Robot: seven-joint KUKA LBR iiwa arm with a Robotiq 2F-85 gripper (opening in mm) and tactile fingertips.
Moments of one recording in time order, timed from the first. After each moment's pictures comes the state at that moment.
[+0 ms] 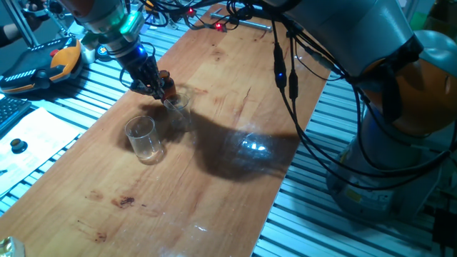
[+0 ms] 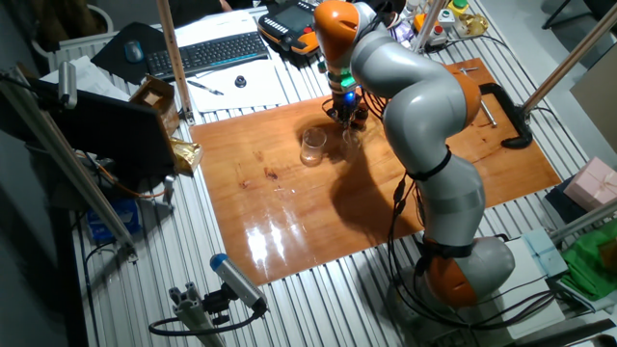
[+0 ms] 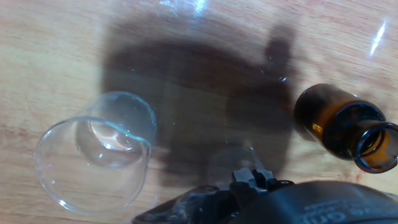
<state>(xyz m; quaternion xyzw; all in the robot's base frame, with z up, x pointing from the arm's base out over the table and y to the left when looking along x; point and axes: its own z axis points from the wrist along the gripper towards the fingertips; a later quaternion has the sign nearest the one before) 0.603 0.043 0.128 0.13 -0.98 0.05 0.14</state>
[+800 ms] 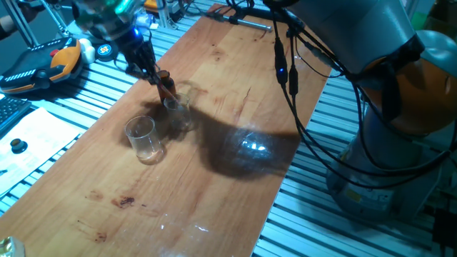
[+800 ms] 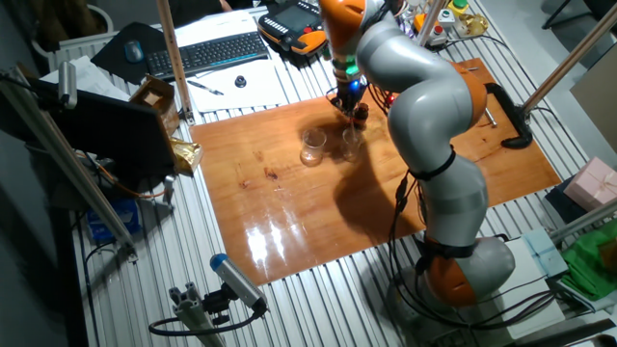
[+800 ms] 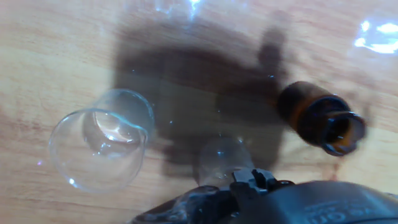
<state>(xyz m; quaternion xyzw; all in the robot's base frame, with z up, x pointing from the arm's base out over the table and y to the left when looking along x) 0.613 0.033 0.182 0.13 -0.98 0.05 0.13</state>
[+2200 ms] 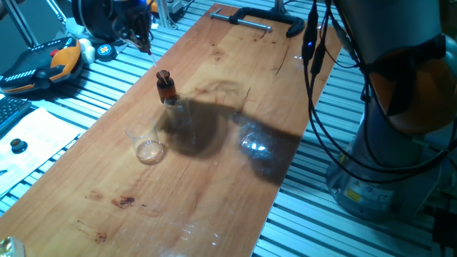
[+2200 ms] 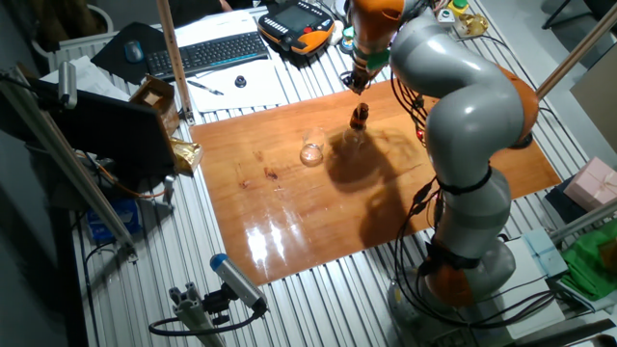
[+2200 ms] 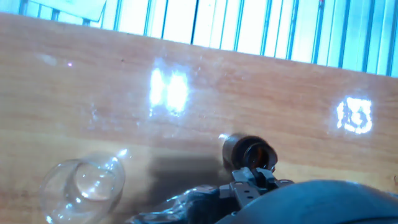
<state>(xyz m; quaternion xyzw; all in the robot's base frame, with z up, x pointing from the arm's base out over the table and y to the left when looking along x) 0.644 -0.002 0.249 0.09 -0.99 0.07 -0.04</state>
